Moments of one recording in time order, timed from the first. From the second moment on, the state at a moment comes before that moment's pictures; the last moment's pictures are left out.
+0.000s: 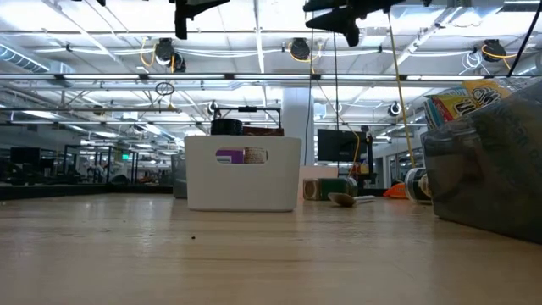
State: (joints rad) left arm 0.20 1.02 0.80 0.37 -0.06 -0.55; right arm -0.31 1.19 1.08 -0.06 -0.15 0.24
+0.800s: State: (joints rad) left arm 0.20 1.02 0.80 0.37 -0.05 -0.55; right arm -0.20 1.38 1.21 -0.86 -0.13 -0.39
